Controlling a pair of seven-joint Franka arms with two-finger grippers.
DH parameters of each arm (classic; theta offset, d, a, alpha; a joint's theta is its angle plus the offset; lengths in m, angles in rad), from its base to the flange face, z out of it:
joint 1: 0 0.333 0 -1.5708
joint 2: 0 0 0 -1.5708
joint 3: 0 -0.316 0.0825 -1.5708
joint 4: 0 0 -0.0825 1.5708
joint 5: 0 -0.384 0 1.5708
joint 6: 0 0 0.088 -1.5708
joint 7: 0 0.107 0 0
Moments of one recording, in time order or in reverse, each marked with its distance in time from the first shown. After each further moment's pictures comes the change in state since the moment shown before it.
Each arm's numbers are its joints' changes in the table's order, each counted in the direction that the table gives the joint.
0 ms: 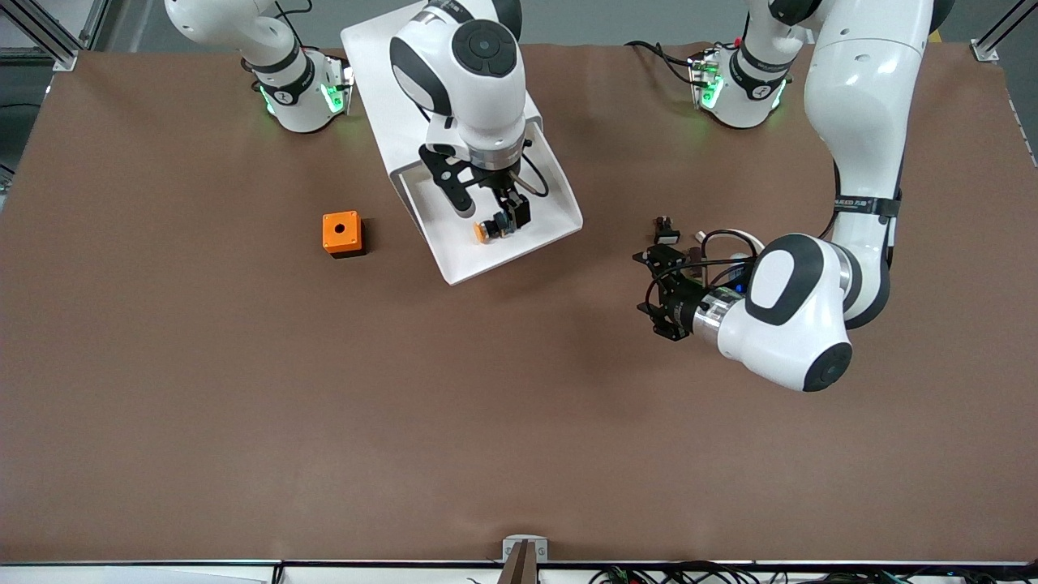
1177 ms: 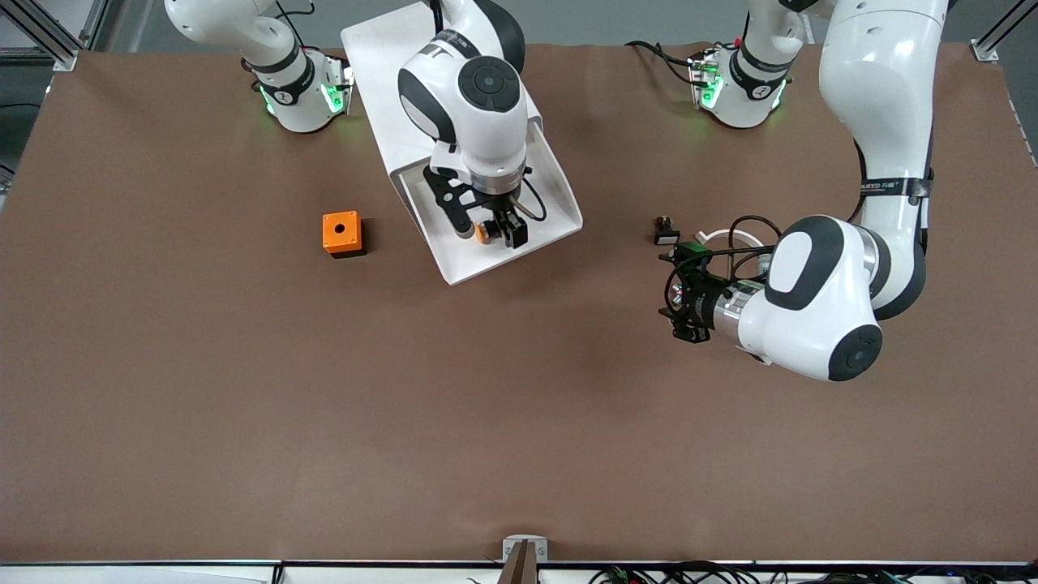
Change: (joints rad) left arm 0.001 -0.050 -0.016 -0.003 -0.107 -0.001 0.156; right arm -0.008 0.061 0.002 0.003 0.005 -0.052 0.034
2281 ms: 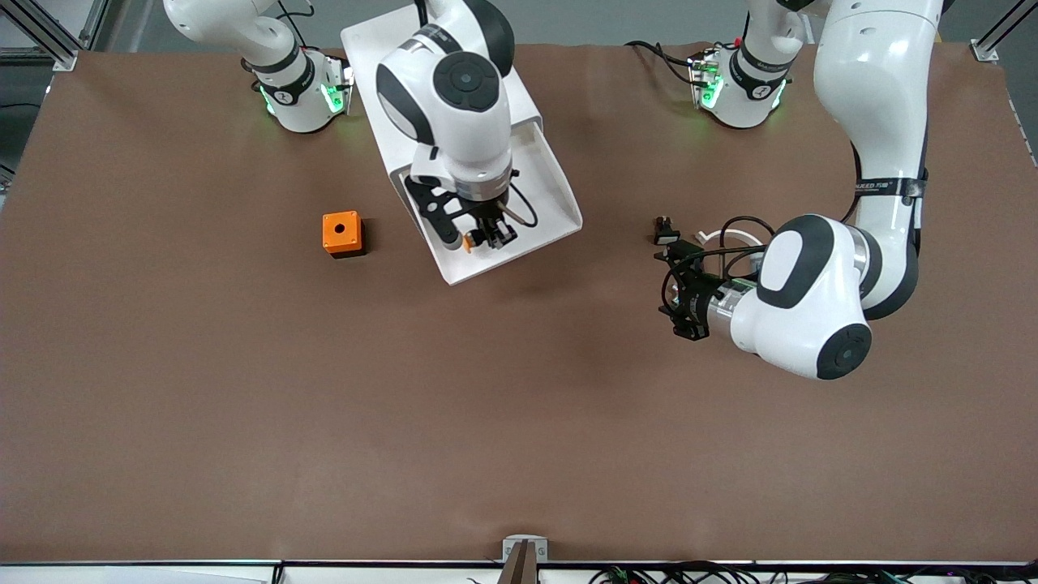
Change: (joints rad) left arm -0.013 0.001 0.000 -0.005 -0.008 0.000 -0.116; right arm -0.087 -0.004 0.009 0.126 -0.013 0.118 -0.188
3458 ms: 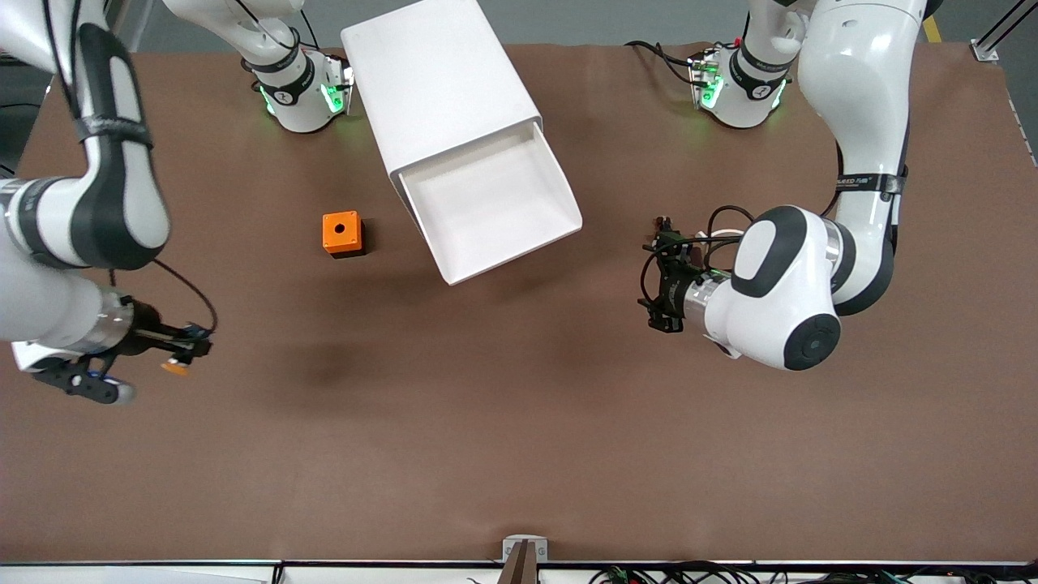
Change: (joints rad) left arm -0.052 -0.005 0.010 0.008 -0.007 -0.003 0.261; right arm -0.807 0.046 0.020 -0.050 -0.016 -0.048 -1.519
